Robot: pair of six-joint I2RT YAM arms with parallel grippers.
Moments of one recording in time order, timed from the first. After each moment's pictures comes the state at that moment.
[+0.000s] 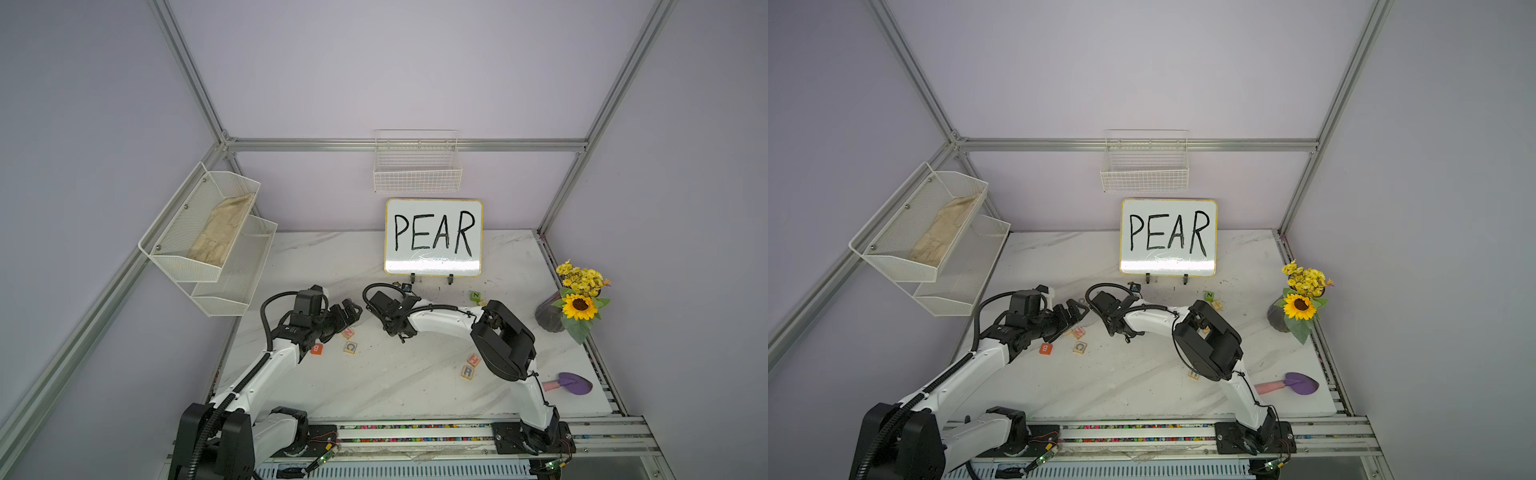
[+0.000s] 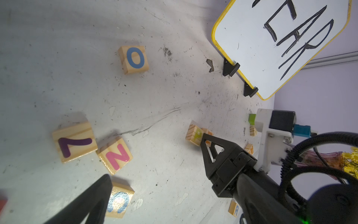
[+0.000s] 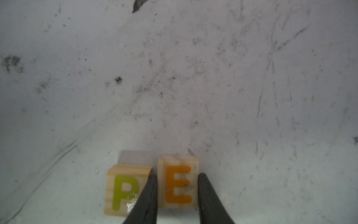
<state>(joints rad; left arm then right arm) -0.18 1.13 0.63 -0.28 0.33 -0.76 0.97 2.14 1.54 -0.67 0.44 1.07</state>
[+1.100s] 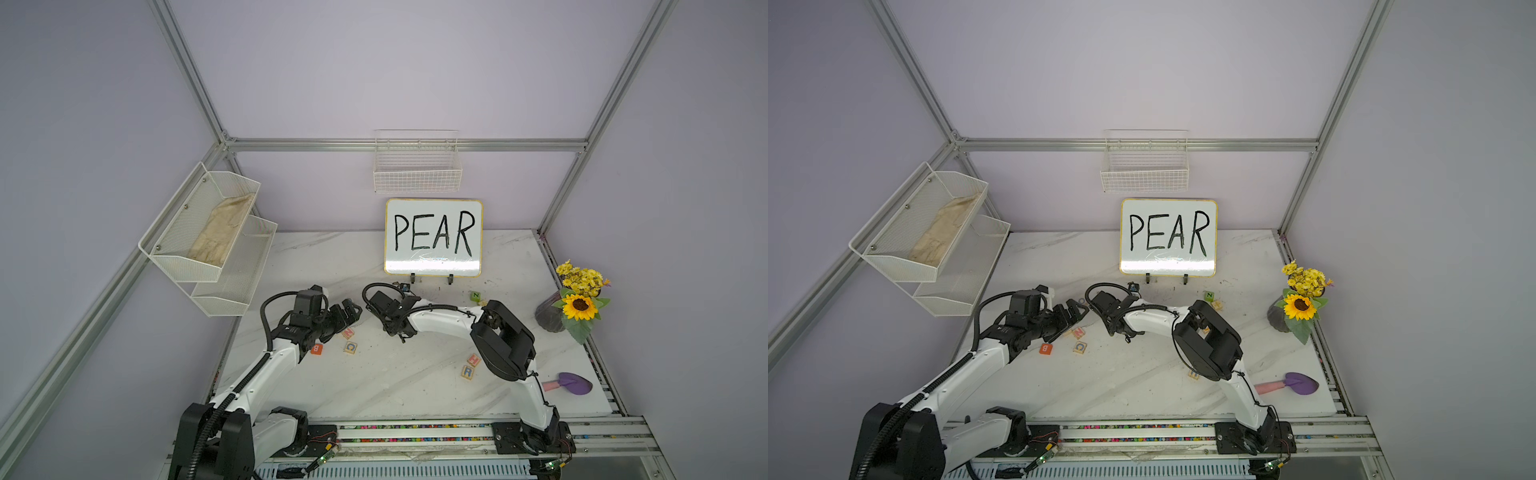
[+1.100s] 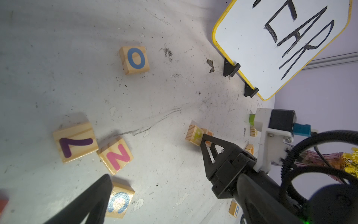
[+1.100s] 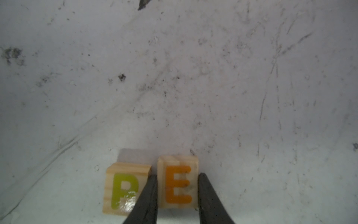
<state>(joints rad) -0.18 1.13 0.63 -0.28 0.33 -0.76 0.97 2.14 1.54 -0.67 0.44 1.04</state>
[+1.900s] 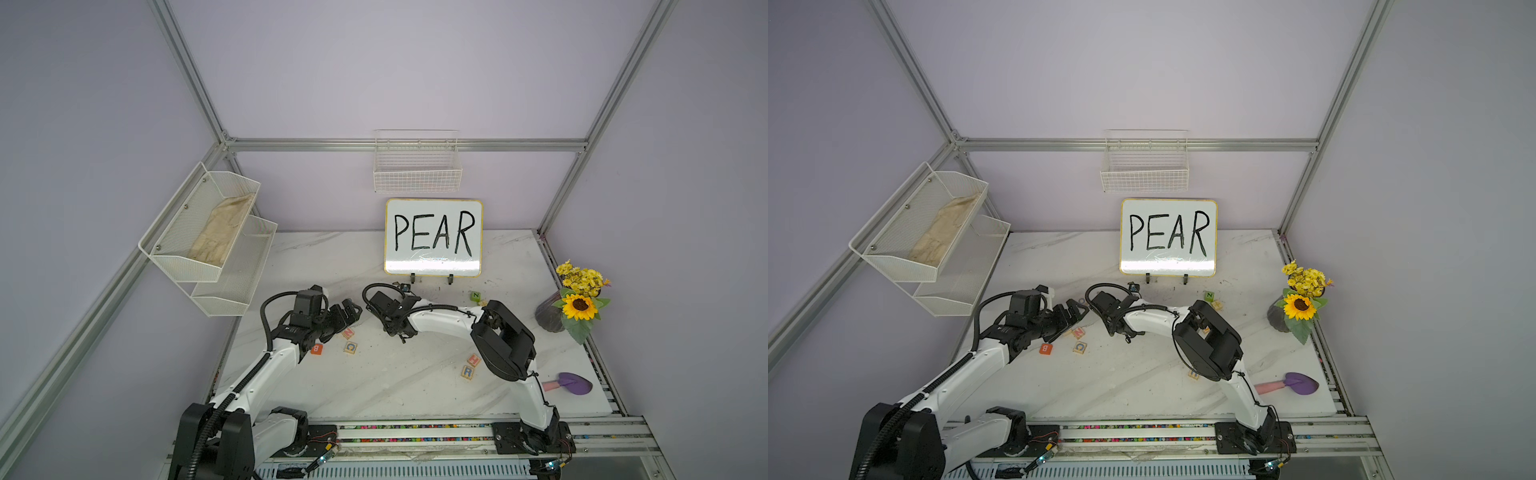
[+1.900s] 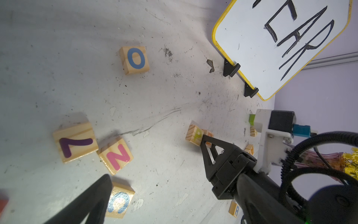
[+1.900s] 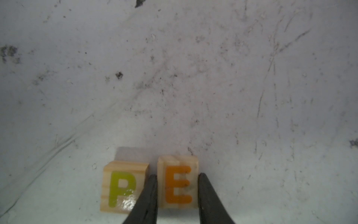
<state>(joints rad) -0.18 1.13 0.63 -0.28 0.33 -0.76 0.98 2.13 1.54 -0.68 0.44 1.05</state>
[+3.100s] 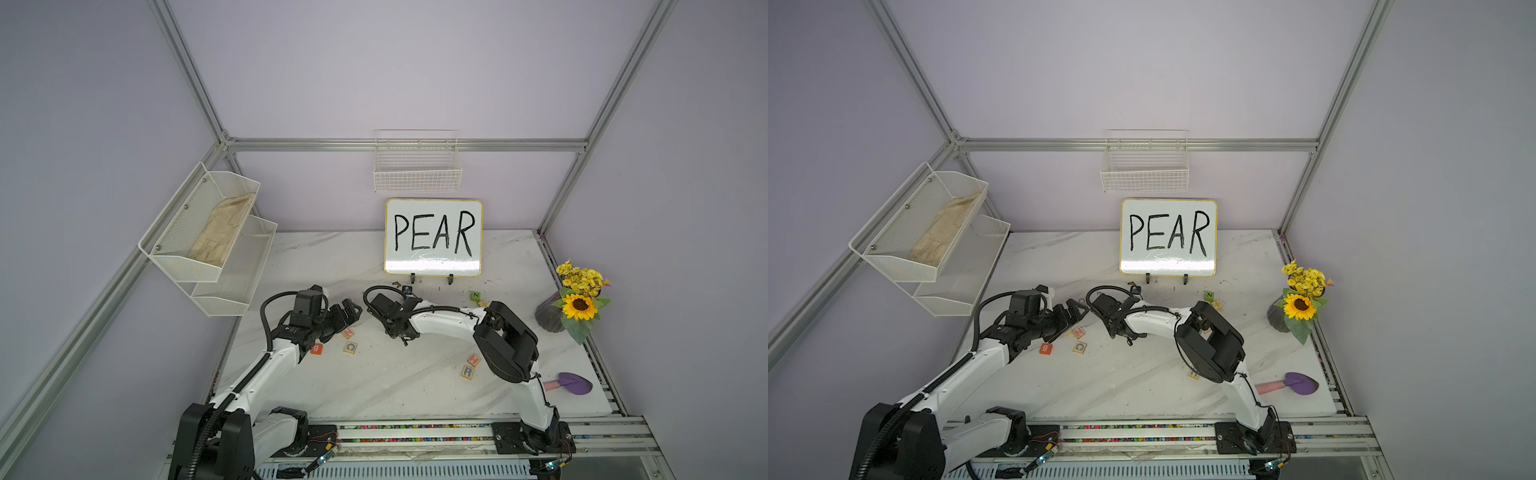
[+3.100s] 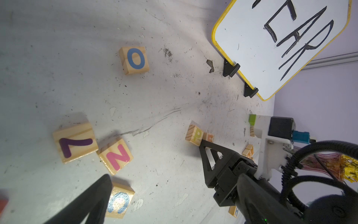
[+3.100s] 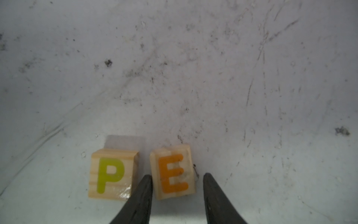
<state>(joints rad) -0.18 1.13 0.63 -0.28 0.33 -0.76 0.98 2.11 1.51 -0.70 0.43 1.06</state>
